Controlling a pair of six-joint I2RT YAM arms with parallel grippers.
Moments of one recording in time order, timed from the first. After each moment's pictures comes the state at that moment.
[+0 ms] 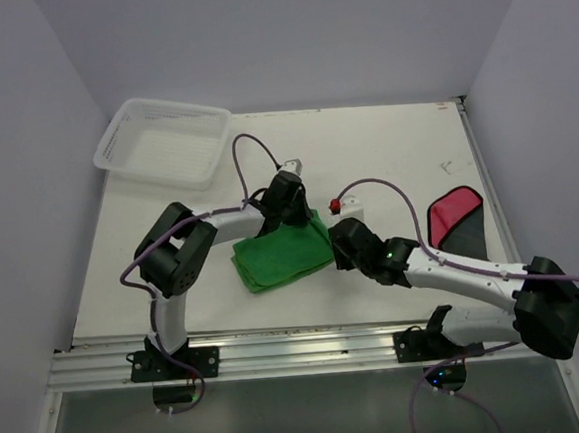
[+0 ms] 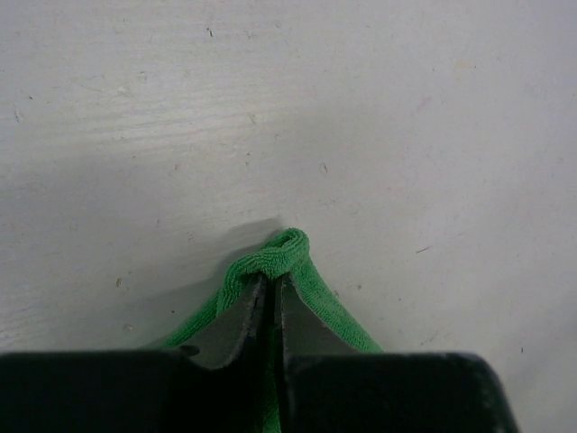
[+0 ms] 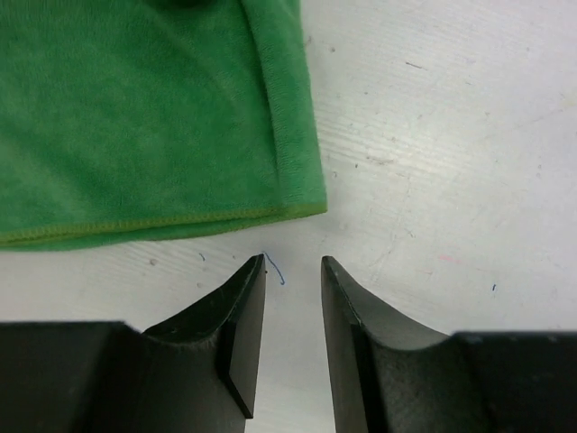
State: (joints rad) left arm -0.71 1.98 1.18 0.07 -0.02 -0.67; right arm 0.95 1.23 0.69 -0.34 0.47 0.50
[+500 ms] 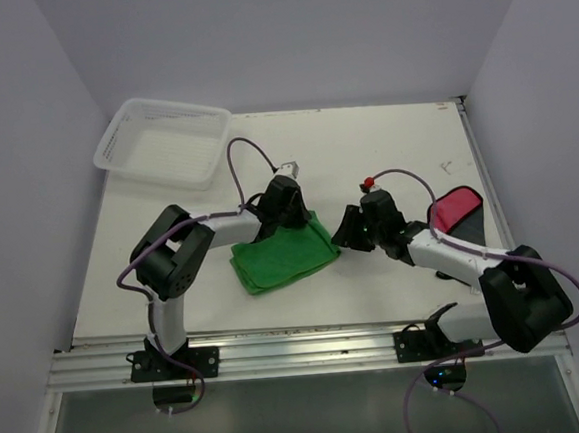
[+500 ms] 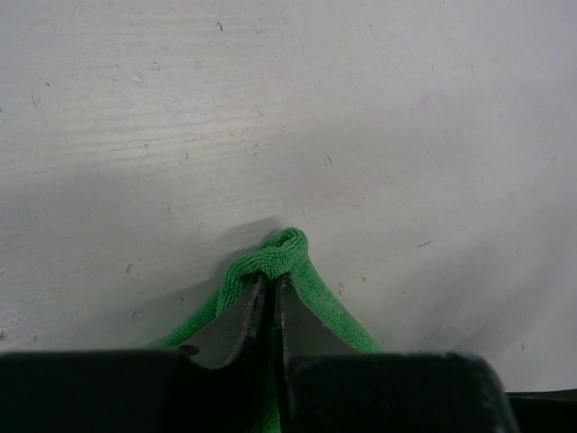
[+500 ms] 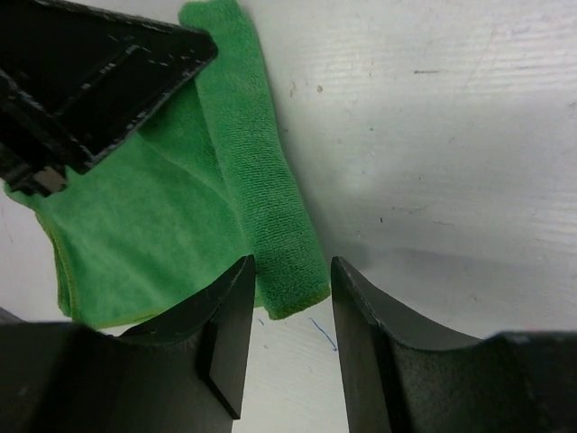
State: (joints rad) left arm -0.71 1.95 1.10 0.16 -0.03 -0.68; right arm 0.52 1.29 0.61 -0.08 -0.05 0.73
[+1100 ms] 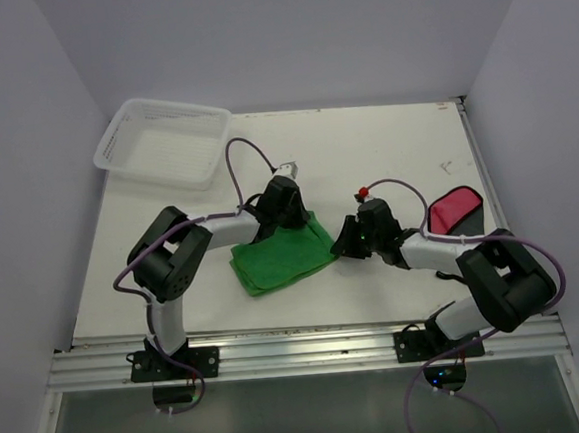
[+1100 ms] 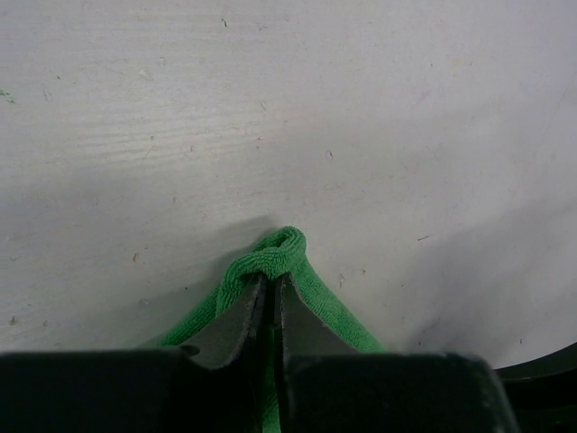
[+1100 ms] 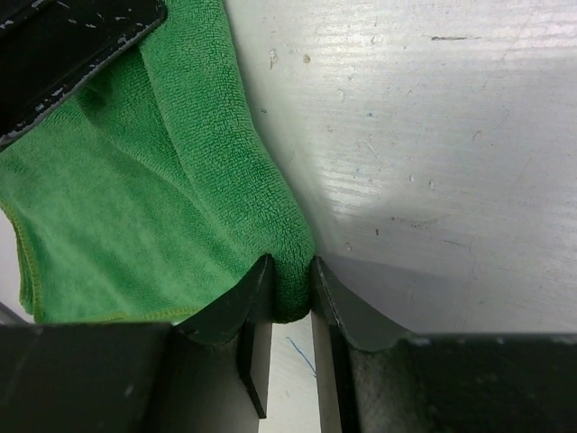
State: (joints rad) left arm -0.71 1.93 1.08 0.15 -0.04 -0.68; right arm 0.52 1.44 0.52 0.11 -0.15 0.73
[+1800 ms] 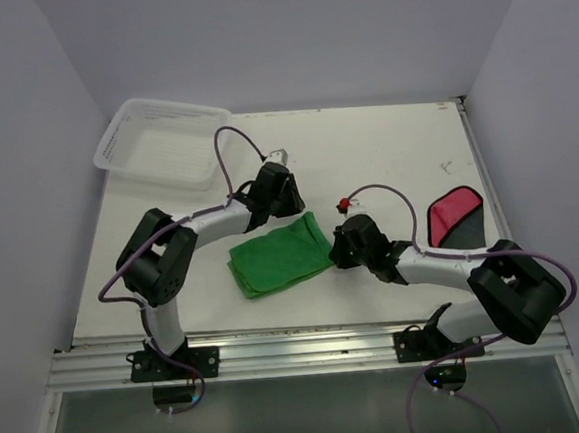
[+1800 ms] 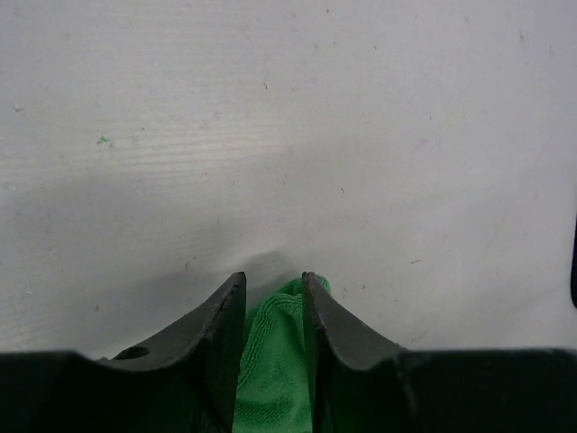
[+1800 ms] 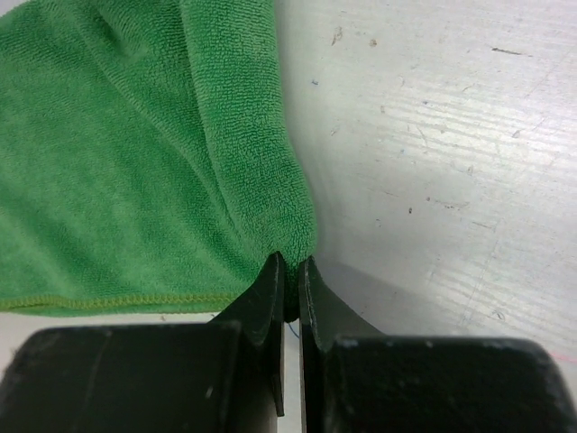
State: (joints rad) left arm -0.67 1.87 1.14 0.01 -0.05 -0.68; right arm 0.72 1.37 0.49 0.12 0.11 0.55
